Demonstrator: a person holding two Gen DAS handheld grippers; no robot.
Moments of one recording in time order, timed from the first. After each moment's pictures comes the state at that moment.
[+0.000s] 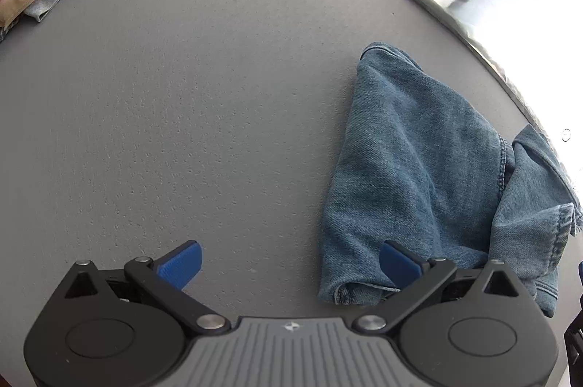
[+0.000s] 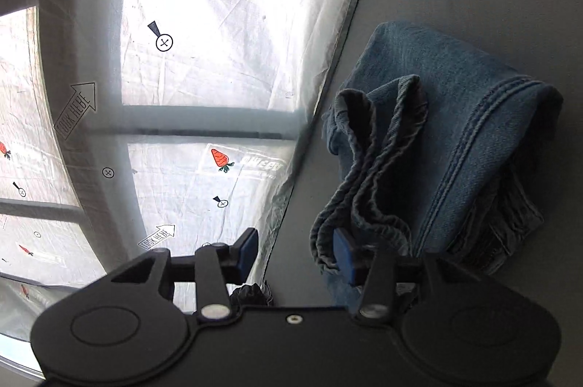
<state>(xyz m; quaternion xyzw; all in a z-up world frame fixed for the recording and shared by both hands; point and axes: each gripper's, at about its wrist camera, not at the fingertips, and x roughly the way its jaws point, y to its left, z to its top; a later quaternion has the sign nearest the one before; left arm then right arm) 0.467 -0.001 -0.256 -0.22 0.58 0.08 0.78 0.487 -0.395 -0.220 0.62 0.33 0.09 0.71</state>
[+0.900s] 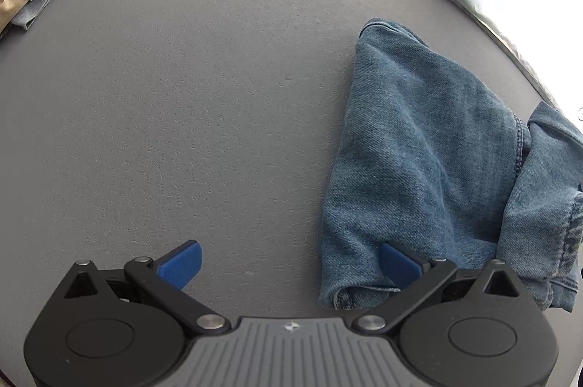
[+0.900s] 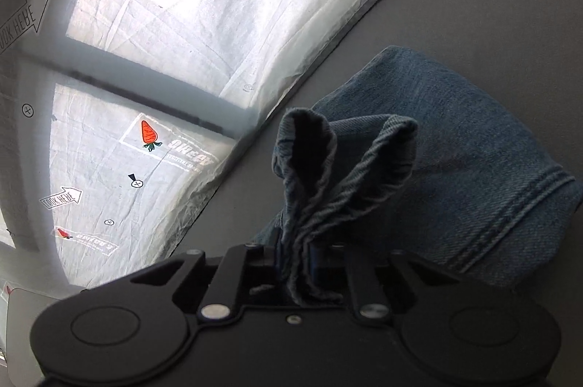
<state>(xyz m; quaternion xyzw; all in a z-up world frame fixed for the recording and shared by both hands) 0.495 -0.018 -0.277 -0.19 0.61 0.09 0.77 0.545 -0.363 -0.242 0.44 0.39 0.05 0.81</state>
